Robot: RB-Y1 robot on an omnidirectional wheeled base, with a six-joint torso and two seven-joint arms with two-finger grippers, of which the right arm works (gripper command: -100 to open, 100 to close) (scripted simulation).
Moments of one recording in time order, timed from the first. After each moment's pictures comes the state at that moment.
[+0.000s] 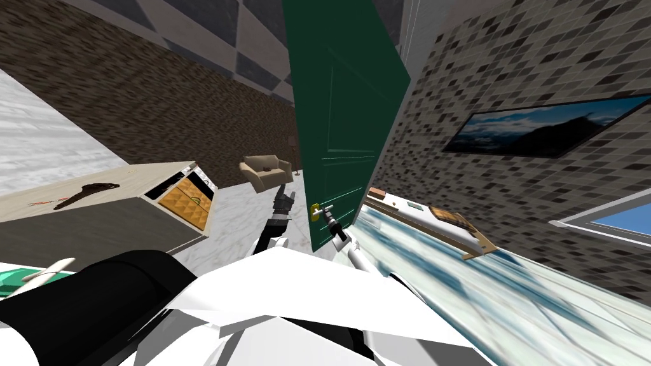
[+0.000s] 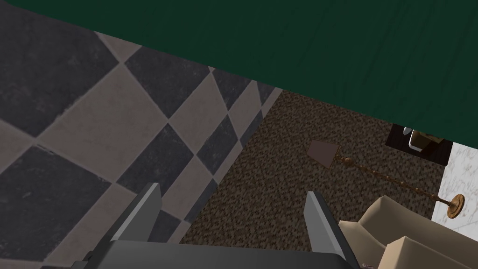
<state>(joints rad) -0.34 -0.06 0.66 -0.96 -0.05 -0.38 -0.16</state>
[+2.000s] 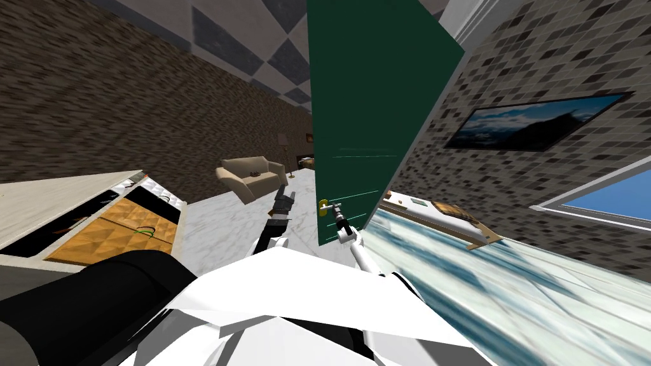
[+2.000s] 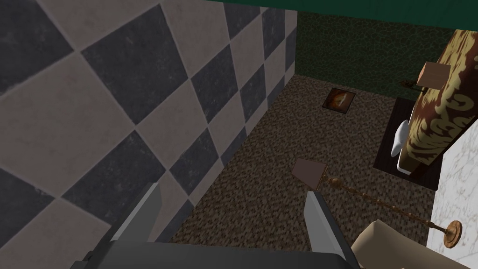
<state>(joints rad) -0.36 -0.02 0.40 -0.88 -0.06 -0.37 -0.08</state>
